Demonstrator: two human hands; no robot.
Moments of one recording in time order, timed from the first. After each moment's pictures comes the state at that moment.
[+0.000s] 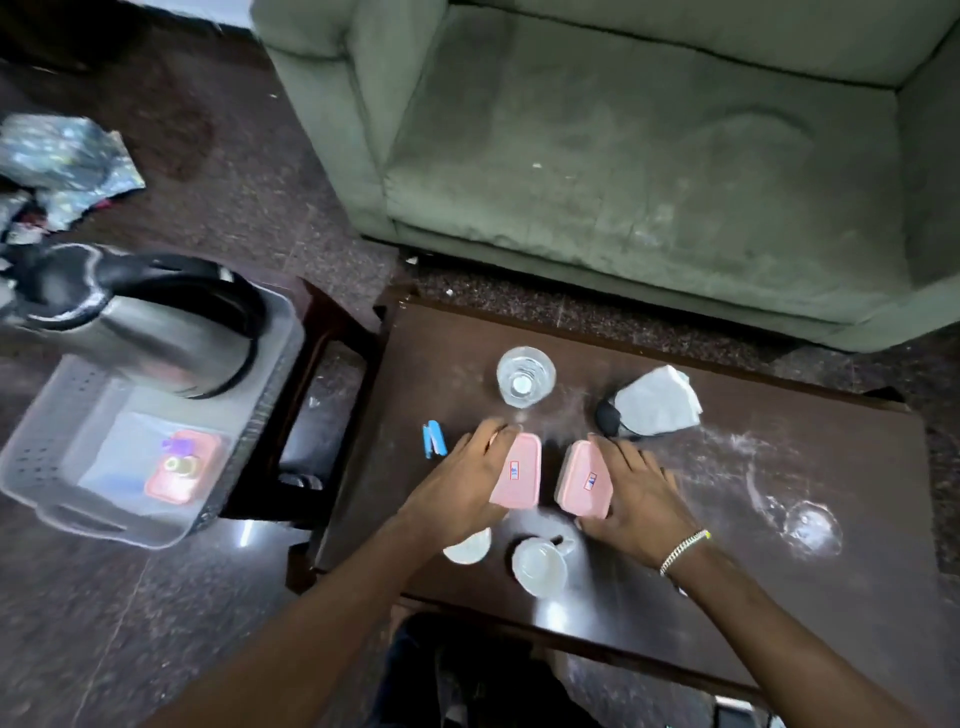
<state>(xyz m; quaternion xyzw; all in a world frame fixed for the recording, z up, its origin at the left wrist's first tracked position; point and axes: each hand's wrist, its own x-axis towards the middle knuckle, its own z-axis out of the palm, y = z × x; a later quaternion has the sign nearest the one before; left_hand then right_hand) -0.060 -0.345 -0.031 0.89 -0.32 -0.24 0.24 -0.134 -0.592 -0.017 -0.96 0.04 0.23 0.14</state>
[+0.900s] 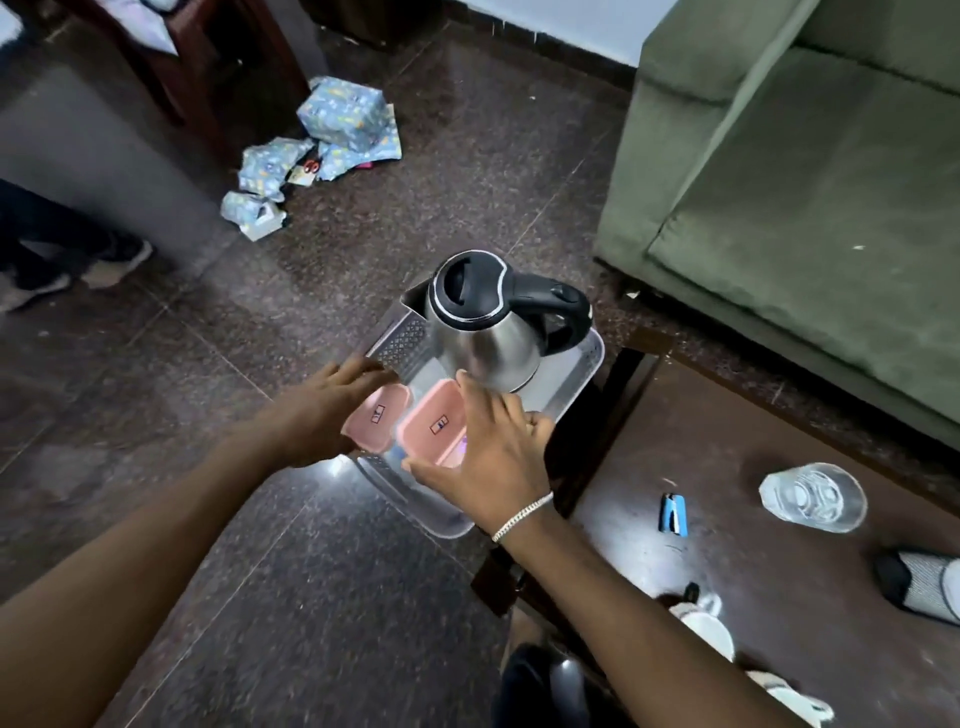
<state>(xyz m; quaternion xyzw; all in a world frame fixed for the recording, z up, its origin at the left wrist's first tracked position) 0.031 0.119 0.053 0.96 -0.12 -0.22 0.09 0.013 -0.130 0.051 -0.95 -0.14 0.06 0.28</state>
